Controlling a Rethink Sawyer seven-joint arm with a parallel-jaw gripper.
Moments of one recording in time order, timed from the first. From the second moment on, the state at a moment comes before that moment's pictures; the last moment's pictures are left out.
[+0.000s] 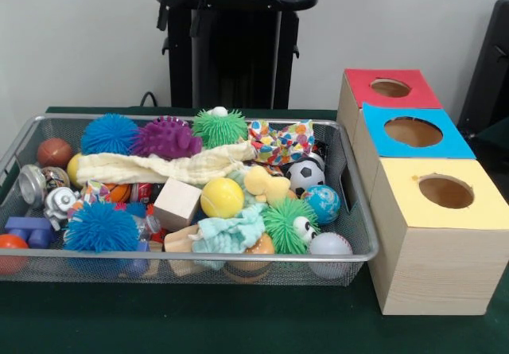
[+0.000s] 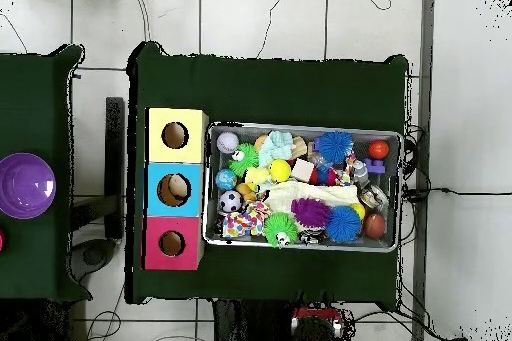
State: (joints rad) arm 0.58 -0.10 -0.55 2.50 2.90 0.97 -0.82
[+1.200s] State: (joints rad) arm 0.75 0.18 -0.55 2.40 2.98 0.97 -0.61
